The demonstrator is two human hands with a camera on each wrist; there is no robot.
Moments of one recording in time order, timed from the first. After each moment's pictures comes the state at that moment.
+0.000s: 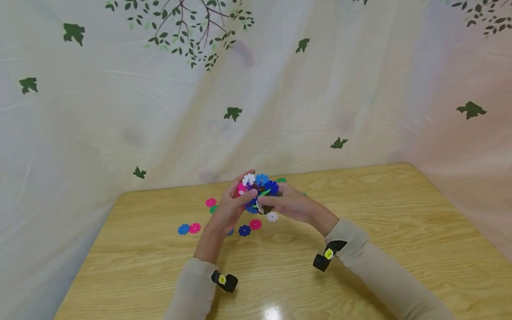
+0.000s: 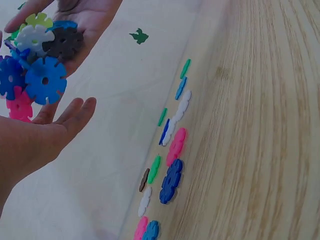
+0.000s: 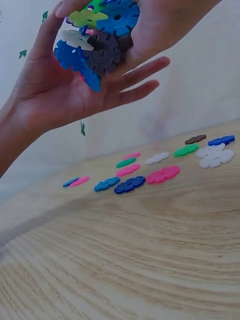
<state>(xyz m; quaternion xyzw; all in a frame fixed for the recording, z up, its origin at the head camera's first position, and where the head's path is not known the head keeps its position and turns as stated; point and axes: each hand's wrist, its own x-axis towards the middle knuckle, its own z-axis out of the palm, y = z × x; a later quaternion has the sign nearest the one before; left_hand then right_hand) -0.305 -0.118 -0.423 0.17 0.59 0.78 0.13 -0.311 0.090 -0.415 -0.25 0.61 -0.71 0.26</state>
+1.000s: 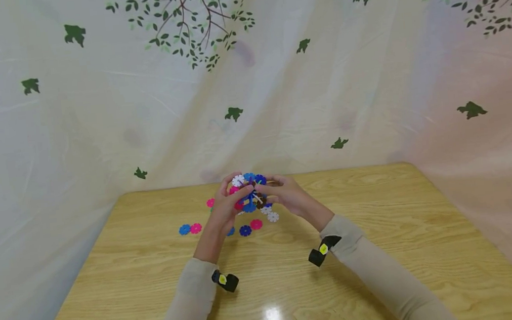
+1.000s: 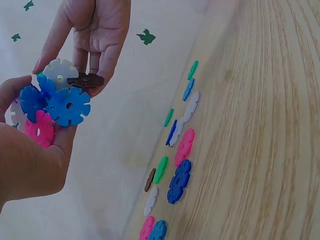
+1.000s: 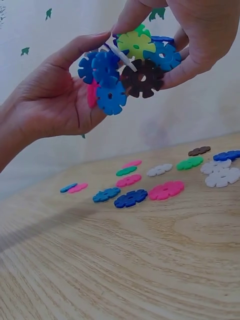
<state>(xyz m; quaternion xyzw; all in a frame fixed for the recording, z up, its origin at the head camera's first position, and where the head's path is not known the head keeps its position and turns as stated) -0.305 -0.118 -0.420 0.03 0.58 0.81 0.06 -0.318 0.075 -0.402 -0.09 0.68 -0.71 0.18</state>
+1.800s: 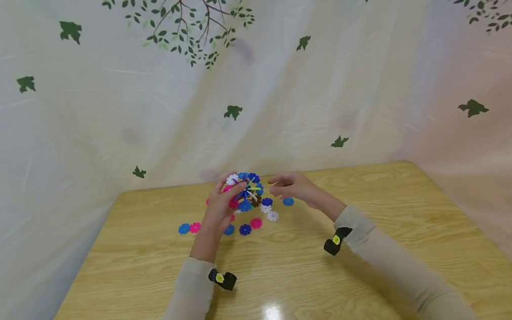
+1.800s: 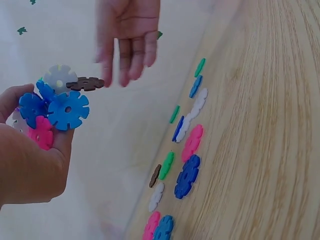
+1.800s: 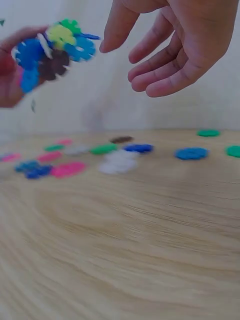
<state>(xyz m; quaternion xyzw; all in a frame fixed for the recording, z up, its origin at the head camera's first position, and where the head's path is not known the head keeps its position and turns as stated) -0.310 -0.125 -0.418 -0.03 0.55 0.83 0.06 -0.337 0.116 -0.412 -0.18 0.79 -0.57 0.15</state>
